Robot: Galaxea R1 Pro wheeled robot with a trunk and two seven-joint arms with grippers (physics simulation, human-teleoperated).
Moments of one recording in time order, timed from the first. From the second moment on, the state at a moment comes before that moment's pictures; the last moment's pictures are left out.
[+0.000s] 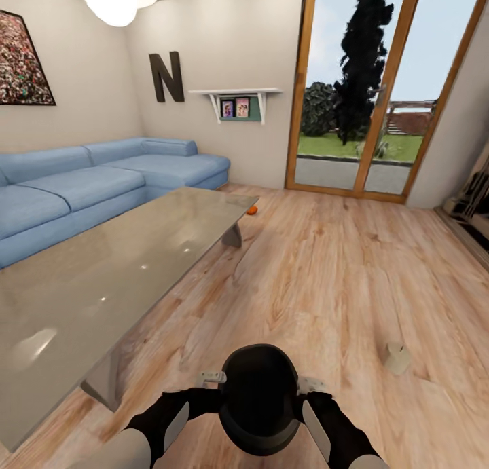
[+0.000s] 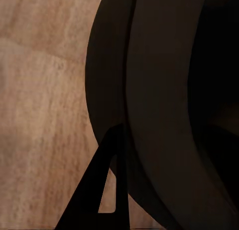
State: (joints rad) left arm -0.62 -0.13 -0.04 -0.27 0.04 0.21 -0.23; right arm -0.48 0.14 0.01 -0.59 -0.16 0.49 -0.12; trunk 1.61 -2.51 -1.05
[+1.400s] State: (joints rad) left arm -0.63 -0.13 -0.04 -0.27 0.04 0.21 -0.23; right arm -0.48 0.14 0.01 -0.59 -0.16 0.49 -0.12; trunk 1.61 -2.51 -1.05
